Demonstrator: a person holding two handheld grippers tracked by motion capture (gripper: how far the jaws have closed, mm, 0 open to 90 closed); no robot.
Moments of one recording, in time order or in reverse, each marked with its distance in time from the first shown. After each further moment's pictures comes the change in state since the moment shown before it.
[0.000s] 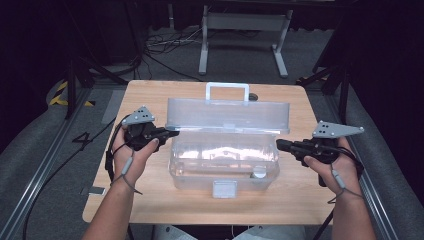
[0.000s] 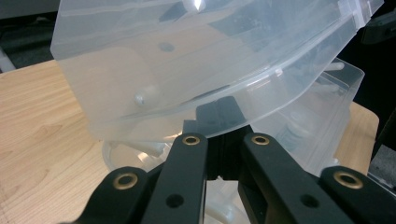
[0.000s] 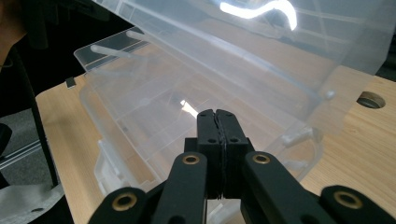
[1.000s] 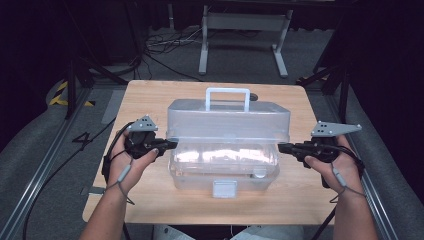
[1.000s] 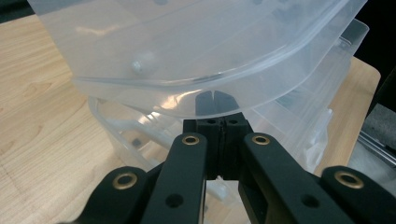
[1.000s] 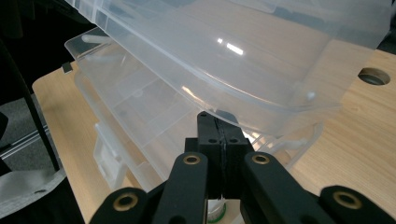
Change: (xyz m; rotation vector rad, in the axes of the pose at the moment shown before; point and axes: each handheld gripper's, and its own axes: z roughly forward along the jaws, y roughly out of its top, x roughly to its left) left arm -0.009 -0.011 -0.005 0.163 -0.005 0.005; right arm -0.005 -0.002 0.001 0.091 0.010 0.028
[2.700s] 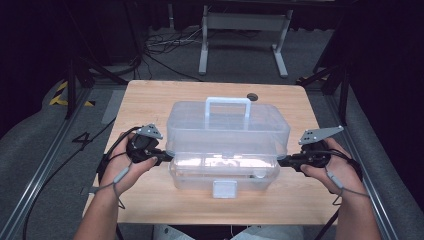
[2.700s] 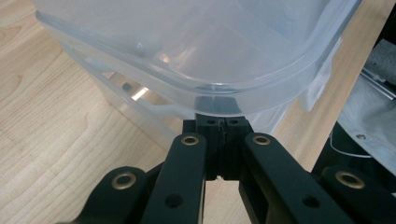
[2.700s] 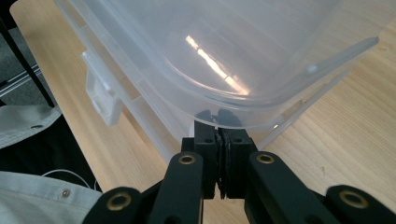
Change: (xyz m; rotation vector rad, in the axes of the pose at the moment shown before) left arm -0.003 -0.005 0.002 0.265 -0.025 0.060; right arm 0.002 -0.011 0.012 0.266 0.014 -0.035
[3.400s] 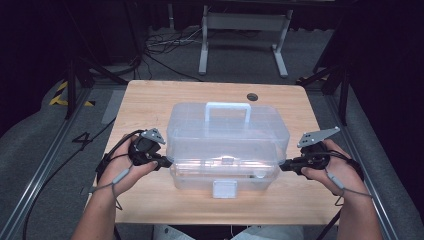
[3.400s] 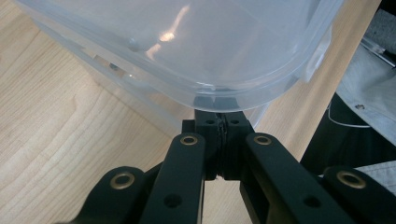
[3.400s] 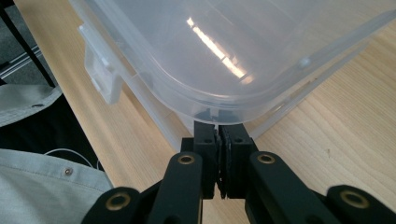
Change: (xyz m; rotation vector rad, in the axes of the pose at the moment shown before) left arm -0.002 -0.002 0.005 0.097 -0.020 0.038; right arm -0.002 -0.004 0.003 0.074 0.016 -0.008
